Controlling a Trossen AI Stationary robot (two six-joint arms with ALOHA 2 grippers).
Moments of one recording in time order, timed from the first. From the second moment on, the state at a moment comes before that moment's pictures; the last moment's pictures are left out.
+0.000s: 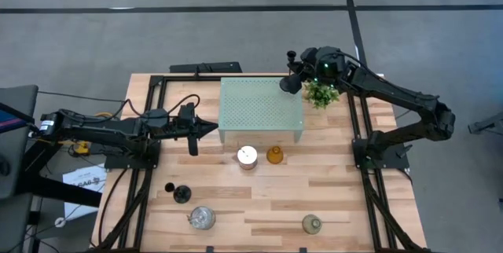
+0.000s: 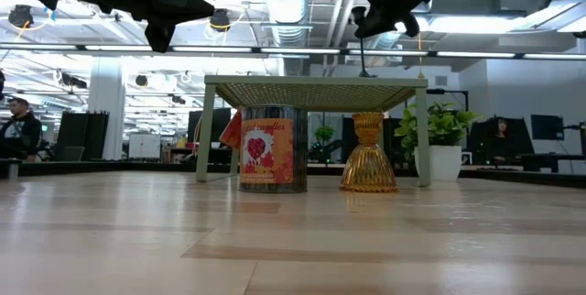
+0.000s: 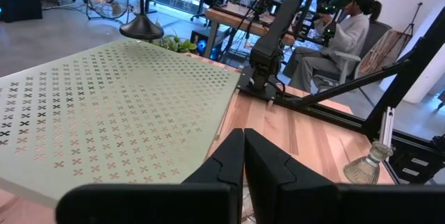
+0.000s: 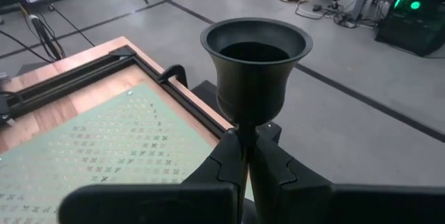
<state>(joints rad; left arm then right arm) -0.01 0.62 0.40 0.25 -0.16 -0.24 -0.49 1.26 1.14 -0.29 0.21 0.12</state>
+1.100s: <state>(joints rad) -0.01 0.62 0.40 0.25 -0.16 -0.24 -0.46 1.36 1.14 -0.22 0.20 0.08</state>
